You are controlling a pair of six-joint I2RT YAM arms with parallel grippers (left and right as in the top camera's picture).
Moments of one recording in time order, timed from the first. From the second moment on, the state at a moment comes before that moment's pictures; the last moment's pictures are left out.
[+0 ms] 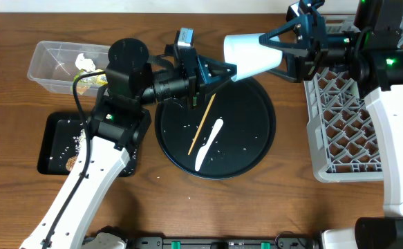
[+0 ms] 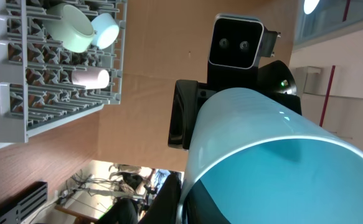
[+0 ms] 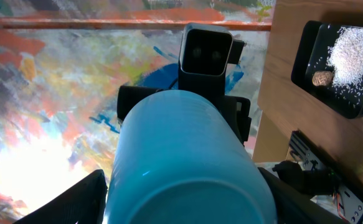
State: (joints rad) left arm -0.37 1.33 1.22 0.03 0.94 -1.61; right arm 0.06 1.61 1.71 -0.64 -1.52 1.03
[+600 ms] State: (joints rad) left arm -0.37 1.34 1.22 0.02 0.94 -1.62; right arm 0.06 1.61 1.70 -0.64 -1.53 1.03
